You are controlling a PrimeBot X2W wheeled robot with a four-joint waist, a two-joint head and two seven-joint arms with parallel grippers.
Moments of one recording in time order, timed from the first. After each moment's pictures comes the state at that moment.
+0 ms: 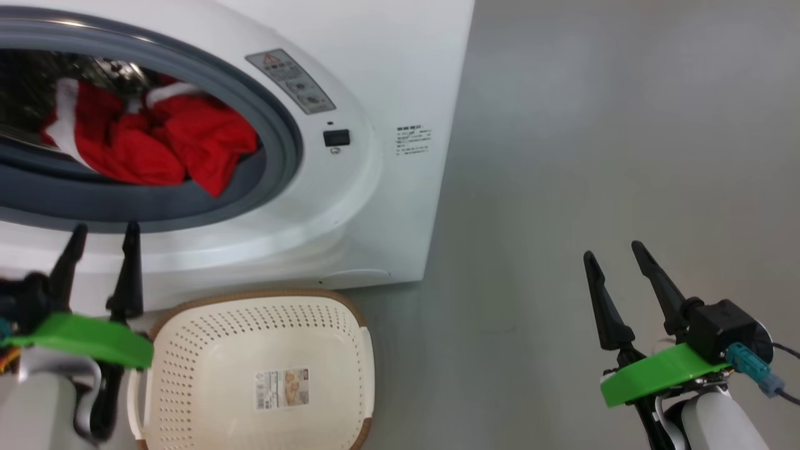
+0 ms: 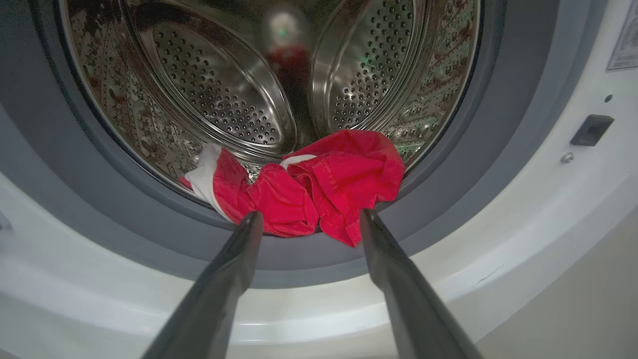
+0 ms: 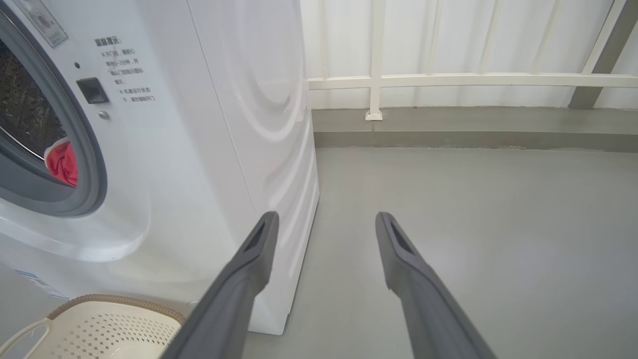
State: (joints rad) left arm -0.41 0.27 0.01 0.51 -0.40 -0.13 -0.26; right arm -0.14 -0.05 0.02 0.24 0.22 0.12 -0.25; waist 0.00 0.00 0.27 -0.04
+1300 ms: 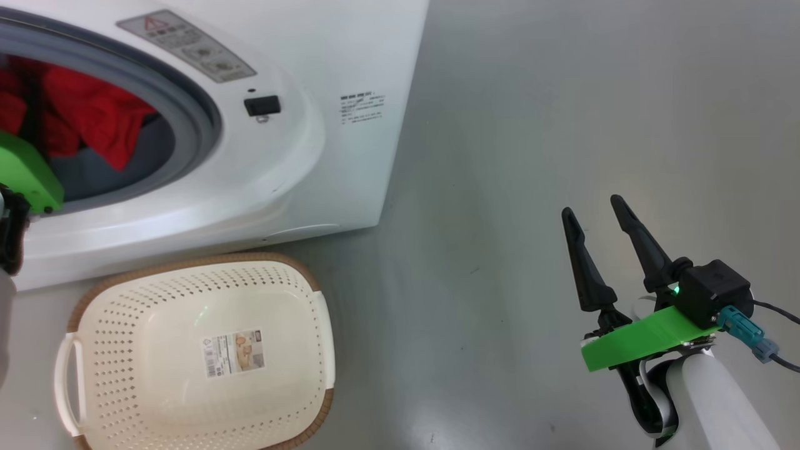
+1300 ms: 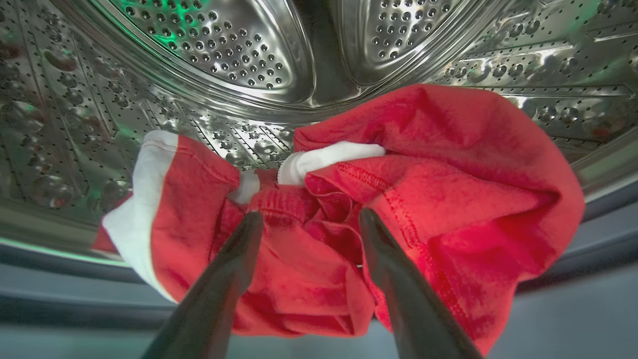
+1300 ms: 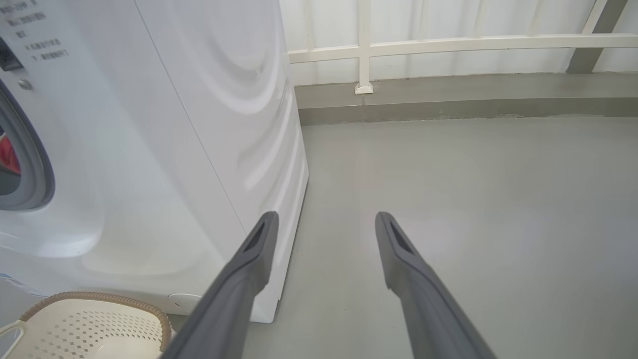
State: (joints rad) left arm -1.13 0.38 -0.28 1.21 -0.50 -0.13 -0.14; right arm -0.25 -0.05 0.08 0.23 0.28 0.12 -0.26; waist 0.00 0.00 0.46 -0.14
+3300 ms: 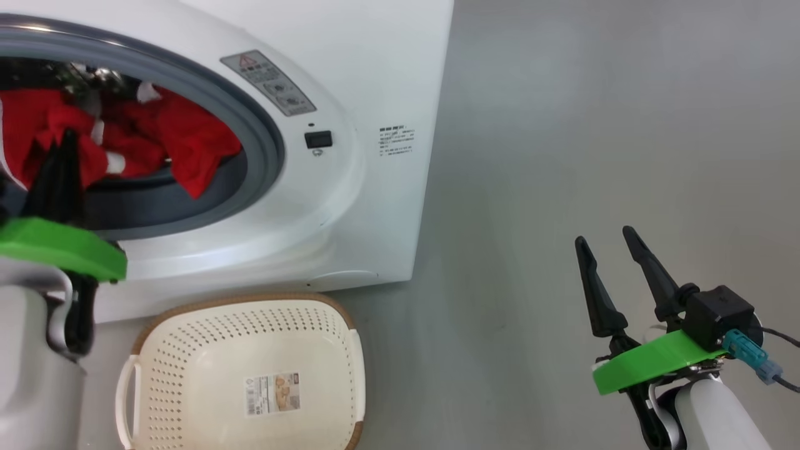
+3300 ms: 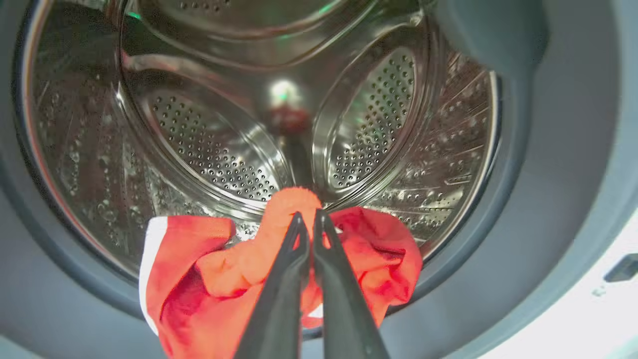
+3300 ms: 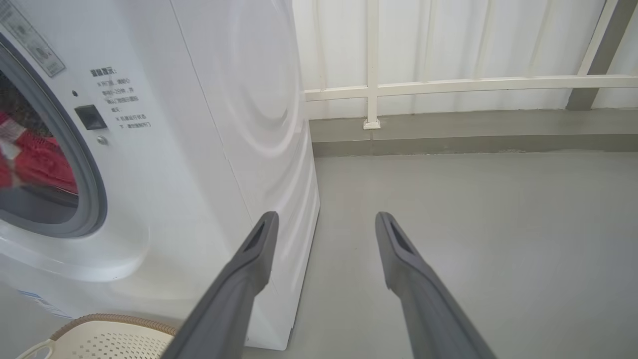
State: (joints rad) left arm -0.74 0.31 -0.06 0.72 -0.45 -0.11 -0.25; right arm -0.19 -0.05 0.05 0.25 0.27 0.12 -0.26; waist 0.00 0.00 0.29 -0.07
